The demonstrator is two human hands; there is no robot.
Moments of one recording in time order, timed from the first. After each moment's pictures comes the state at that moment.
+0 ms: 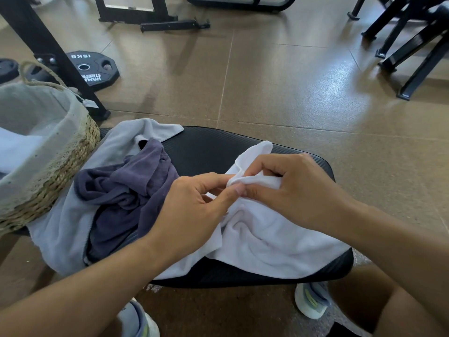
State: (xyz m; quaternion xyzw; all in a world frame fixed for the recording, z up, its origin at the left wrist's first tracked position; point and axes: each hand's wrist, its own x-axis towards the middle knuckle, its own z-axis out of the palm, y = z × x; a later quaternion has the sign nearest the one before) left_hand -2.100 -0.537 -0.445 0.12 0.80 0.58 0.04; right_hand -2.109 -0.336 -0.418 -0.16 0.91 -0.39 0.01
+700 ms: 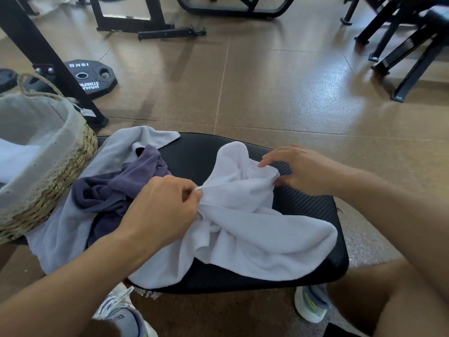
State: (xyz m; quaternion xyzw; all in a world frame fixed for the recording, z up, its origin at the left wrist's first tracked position) left_hand -2.124 -0.566 -0.448 0.09 0.95 0.28 0.01; right_hand -2.179 -0.270 -0.456 -0.16 0.97 -0.16 0.13
